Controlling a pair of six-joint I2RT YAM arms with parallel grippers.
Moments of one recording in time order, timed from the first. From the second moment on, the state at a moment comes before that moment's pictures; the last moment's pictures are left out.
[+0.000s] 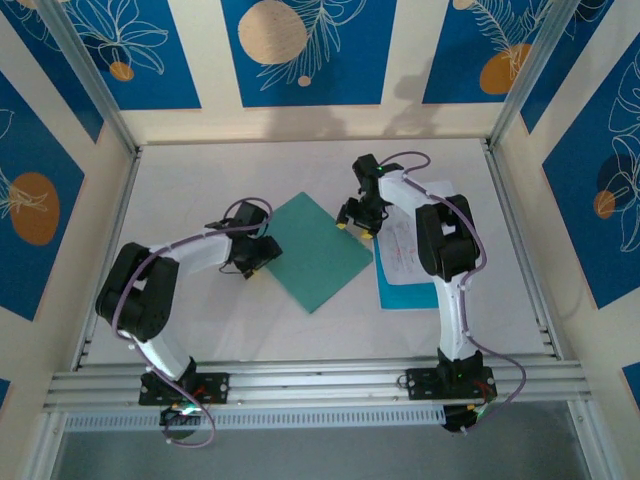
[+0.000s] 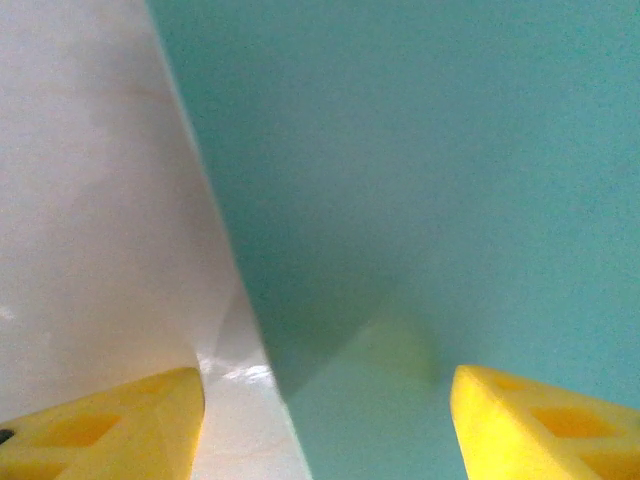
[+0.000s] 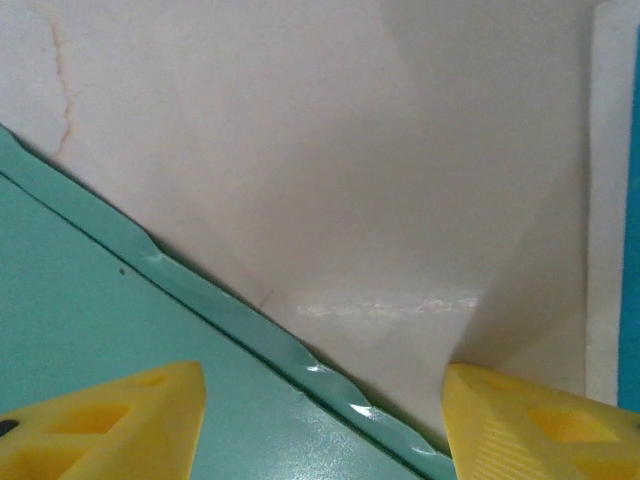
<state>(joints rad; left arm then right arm) -0.44 1.69 0.96 -0.43 0.11 -1.00 0.36 2.20 1.71 -0.93 -0.27 0.64</state>
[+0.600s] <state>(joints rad) -0.36 1.75 1.00 -0.32 0.22 -0.99 0.47 1.97 1.36 -0.87 -0.42 0.79</state>
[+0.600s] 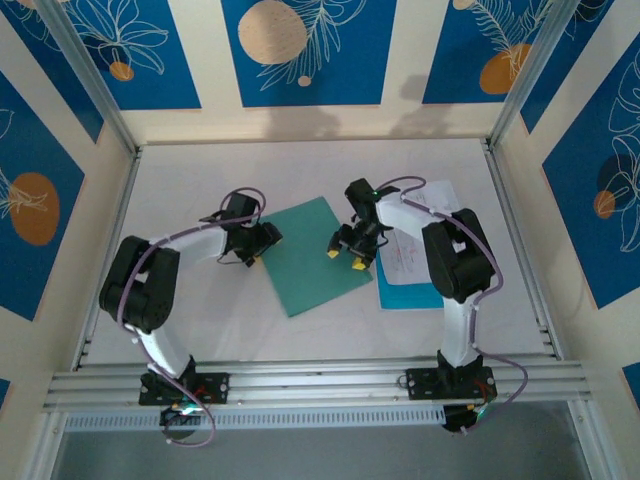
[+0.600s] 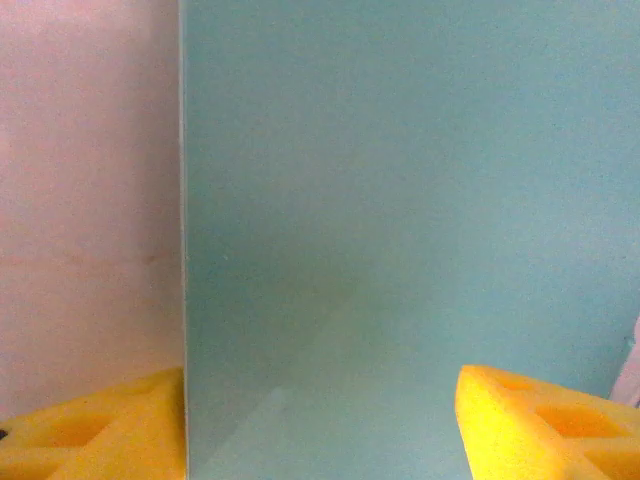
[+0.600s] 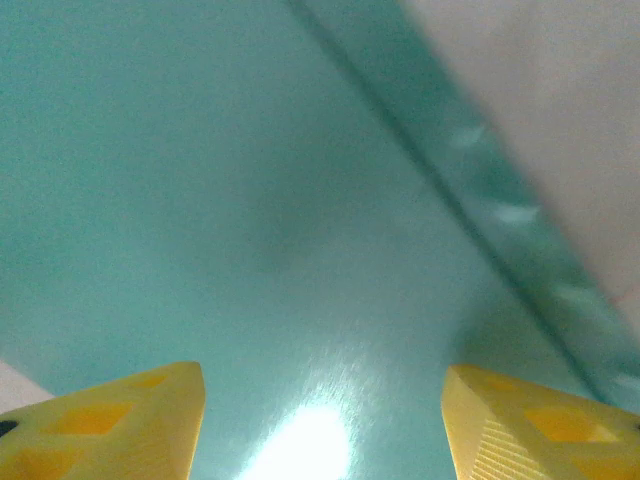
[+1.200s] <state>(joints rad) -0.37 1.81 1.12 -0.37 0.26 -0.90 0.35 1.85 1.32 -0.80 -0.39 0.83</state>
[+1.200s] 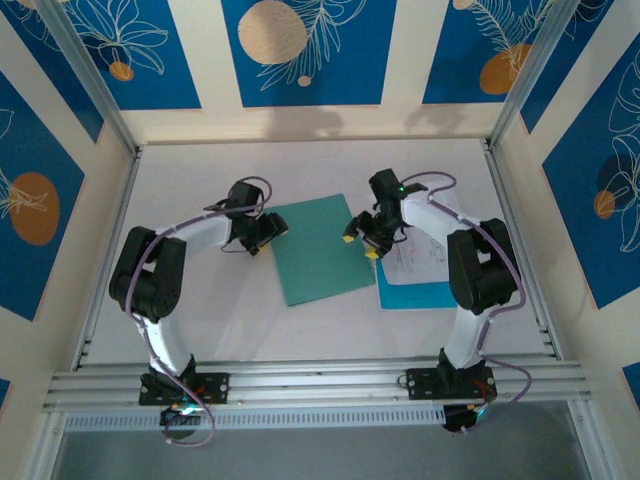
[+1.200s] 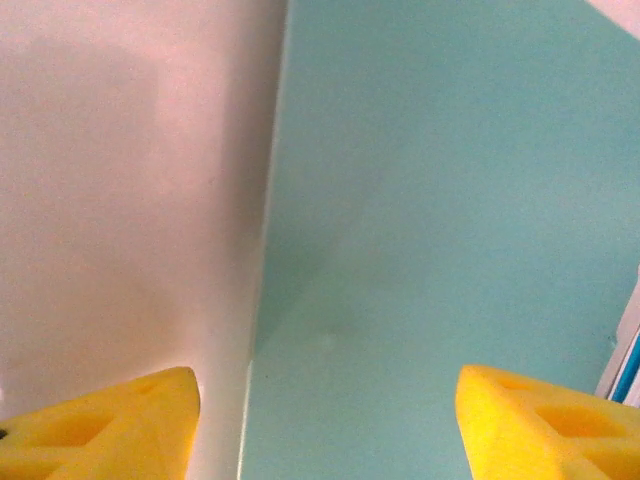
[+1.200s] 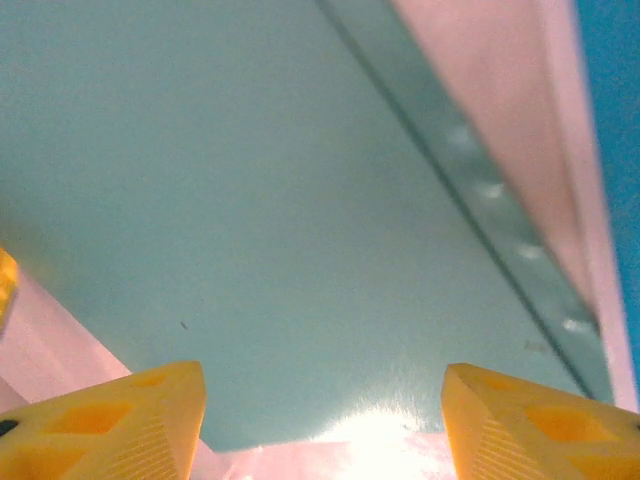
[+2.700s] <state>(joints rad) -0.63 1.37 0.76 -0.40 0.22 -1.16 0.55 1.93 1.34 -0.83 -0.30 0.86</state>
